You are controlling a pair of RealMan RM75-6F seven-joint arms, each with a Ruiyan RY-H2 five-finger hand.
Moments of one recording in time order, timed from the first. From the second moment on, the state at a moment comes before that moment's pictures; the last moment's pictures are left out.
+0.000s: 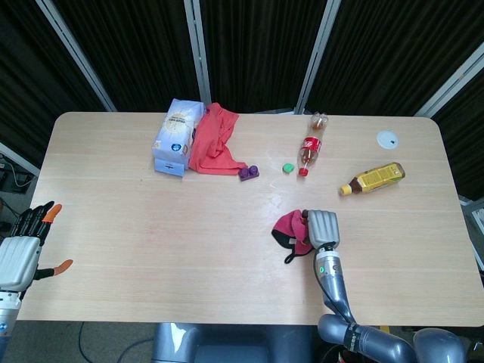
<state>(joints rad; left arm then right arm) -0.14 -1.13 -0.03 -1.66 1.49 1.43 0.04 0.53 -1.93 0.29 -1.09 -1.03 1.13 -0.45</state>
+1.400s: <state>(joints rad) -0.13 -1.14 -0.03 -1.66 1.50 1.44 0.04 0.40 -1.37 0.24 -1.55 -1.04 1.16 -0.48</state>
